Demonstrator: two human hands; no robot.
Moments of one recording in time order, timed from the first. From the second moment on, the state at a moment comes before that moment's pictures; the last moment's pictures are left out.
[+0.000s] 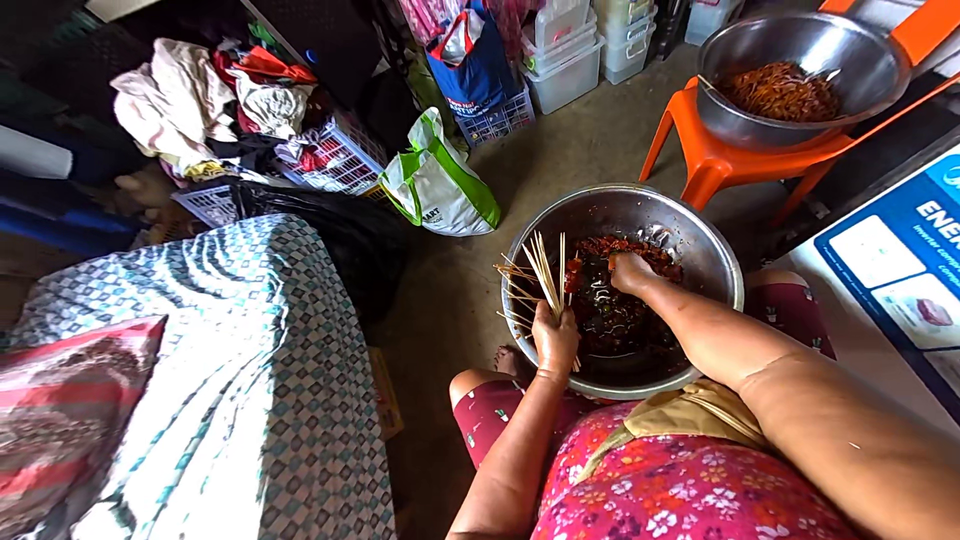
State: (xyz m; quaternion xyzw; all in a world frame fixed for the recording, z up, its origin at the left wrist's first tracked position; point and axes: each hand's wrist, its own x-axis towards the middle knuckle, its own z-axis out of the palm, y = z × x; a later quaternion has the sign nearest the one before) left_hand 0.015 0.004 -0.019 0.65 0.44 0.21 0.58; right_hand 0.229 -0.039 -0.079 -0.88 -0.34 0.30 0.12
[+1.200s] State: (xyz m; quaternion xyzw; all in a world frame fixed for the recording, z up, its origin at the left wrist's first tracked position) left_hand 0.017 0.008 -0.020 0.71 0.42 0.11 0.55; right_hand 0.250 -0.043 -0.043 -0.76 -0.08 0.40 0.51
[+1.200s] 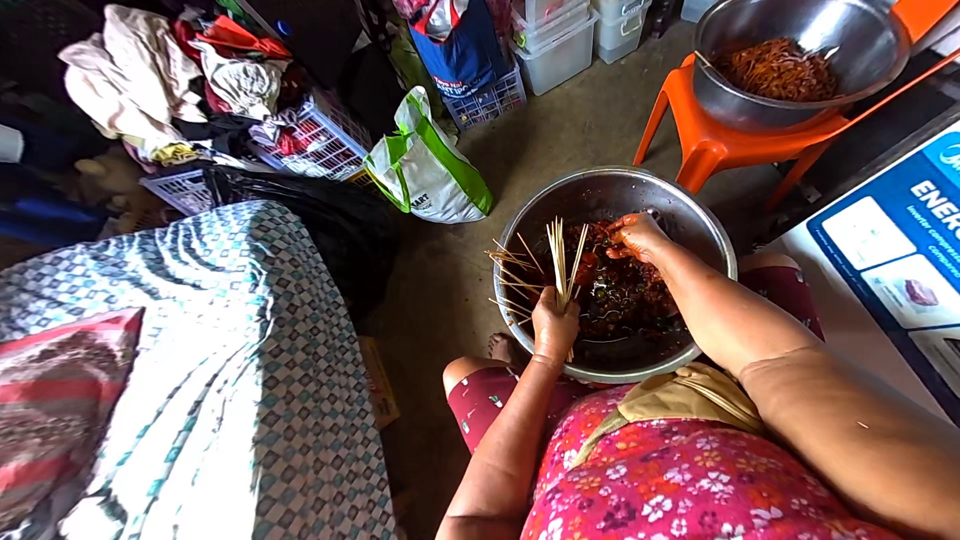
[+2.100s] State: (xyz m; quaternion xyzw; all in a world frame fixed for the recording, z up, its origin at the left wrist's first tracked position) left_hand 0.018 0.009 -0.024 0.72 0.43 0.10 0.54; right_hand 0.216 -0.052 -0.034 -0.87 -0.33 0.36 -0.03
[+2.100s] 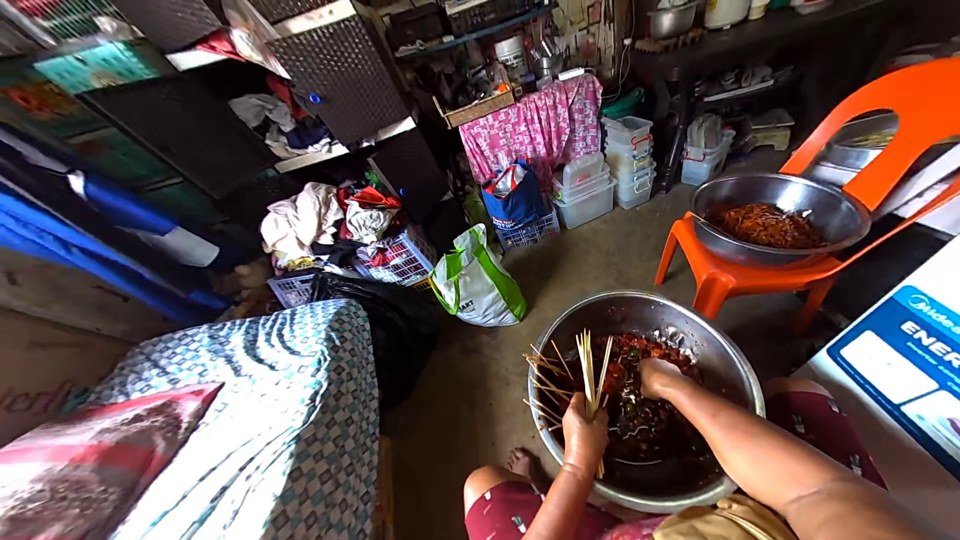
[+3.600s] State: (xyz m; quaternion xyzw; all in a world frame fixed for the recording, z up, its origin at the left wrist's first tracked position) left_hand 0.014 0.002 -0.017 0.70 0.41 0.15 0.57; right_hand 0.223 -0.042 -0.043 -0.52 0.00 0.47 0.71
